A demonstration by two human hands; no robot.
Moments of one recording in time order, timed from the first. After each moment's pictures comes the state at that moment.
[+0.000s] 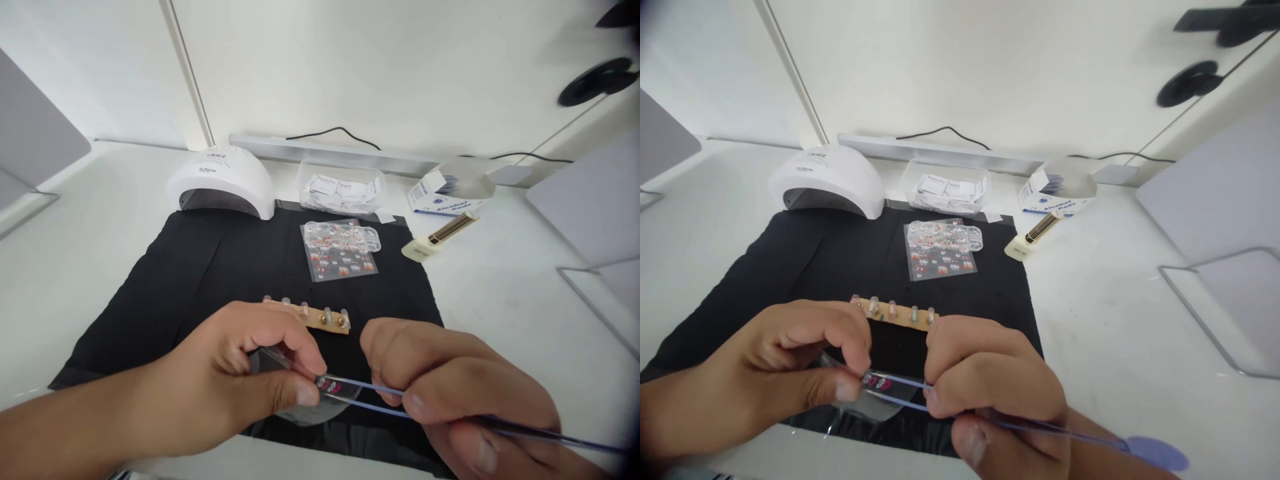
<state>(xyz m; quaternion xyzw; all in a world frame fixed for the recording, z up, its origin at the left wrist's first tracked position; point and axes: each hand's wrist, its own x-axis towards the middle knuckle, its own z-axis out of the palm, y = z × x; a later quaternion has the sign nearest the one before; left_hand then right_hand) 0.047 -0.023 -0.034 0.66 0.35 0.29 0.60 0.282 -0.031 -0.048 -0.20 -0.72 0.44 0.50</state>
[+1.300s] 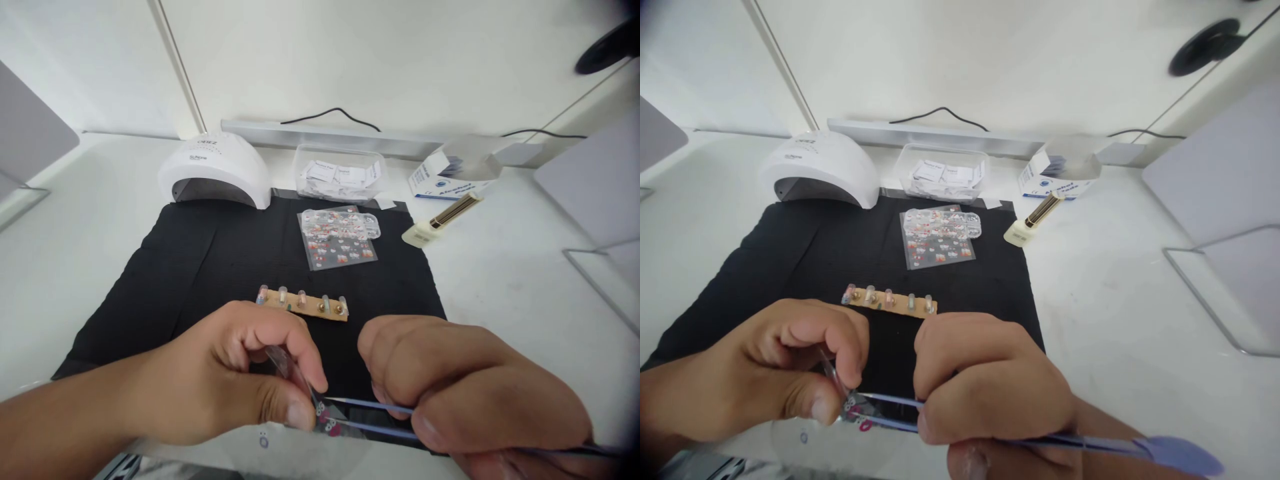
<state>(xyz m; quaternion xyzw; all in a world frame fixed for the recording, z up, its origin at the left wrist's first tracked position) 0.046 -0.026 -0.038 0.52 0.29 0.24 0.77 0.279 -0.034 -0.036 -0.21 -0.75 0.40 0.49</state>
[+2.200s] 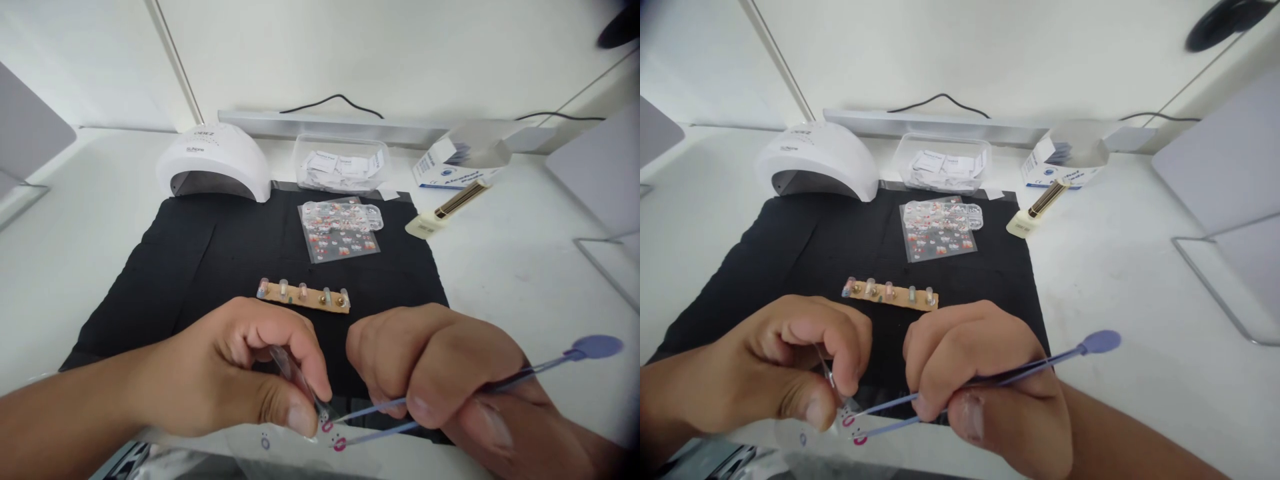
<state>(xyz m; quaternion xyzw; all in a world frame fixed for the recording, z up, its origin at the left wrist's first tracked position) 0.047 -0.023 -0.034 0.55 0.29 0.21 0.75 0.280 -0.033 -0.060 -0.12 -0.62 0.60 0.49</state>
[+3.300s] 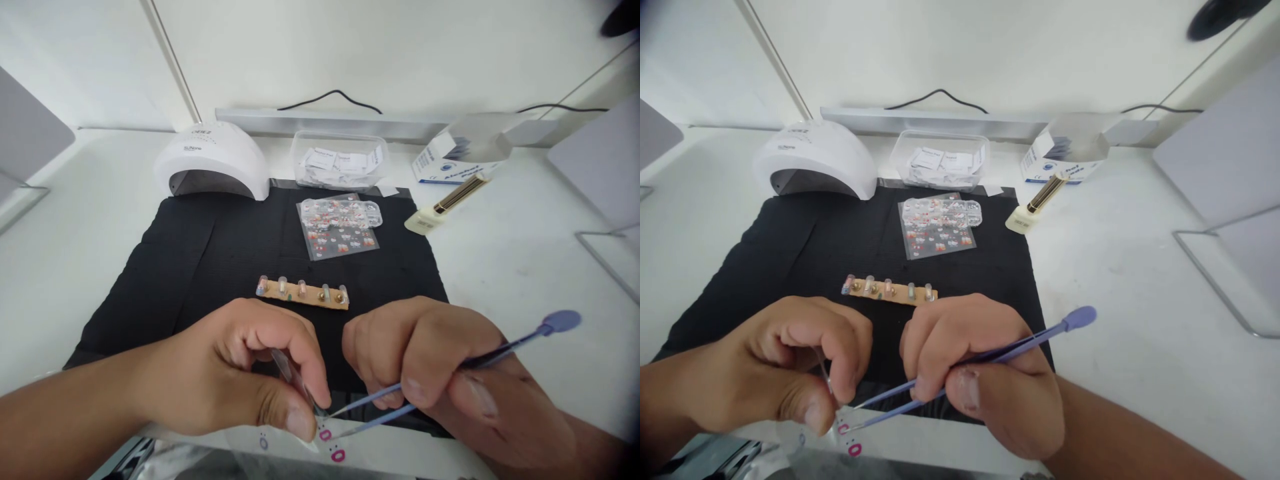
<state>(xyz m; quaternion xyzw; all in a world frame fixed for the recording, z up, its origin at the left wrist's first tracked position) 0.050 -0.022 -0.032 0.57 0.27 0.21 0.74 0.283 -0.035 -0.057 -0.15 -0.58 0.65 0.46</state>
